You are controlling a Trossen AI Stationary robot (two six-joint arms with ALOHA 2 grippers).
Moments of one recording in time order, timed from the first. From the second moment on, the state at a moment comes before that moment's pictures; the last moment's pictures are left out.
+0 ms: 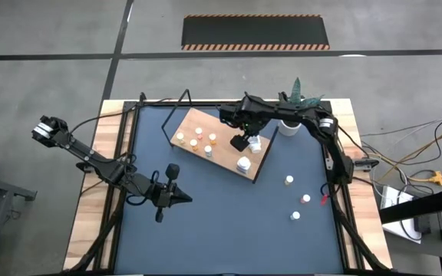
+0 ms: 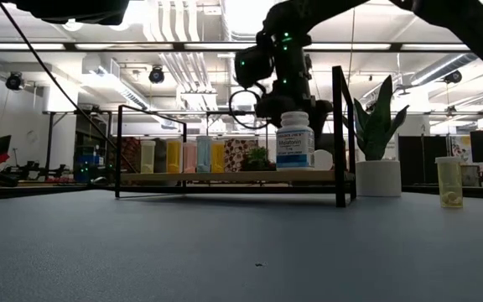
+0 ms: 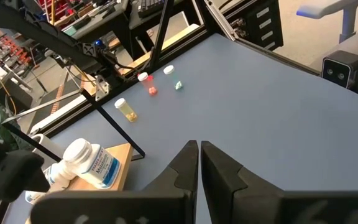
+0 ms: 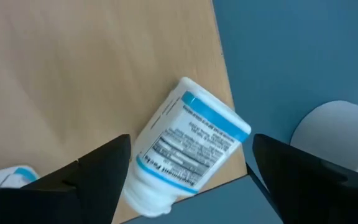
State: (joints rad) left arm -0.50 1.01 0.56 0.15 -0.30 0.35; right arm -0.35 2.13 1.89 -1.40 0.10 0.41
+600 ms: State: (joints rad) left arm -0.50 1.01 0.56 0.15 -0.30 0.34; right arm -0.36 2.14 1.86 -1.39 0.08 0.41
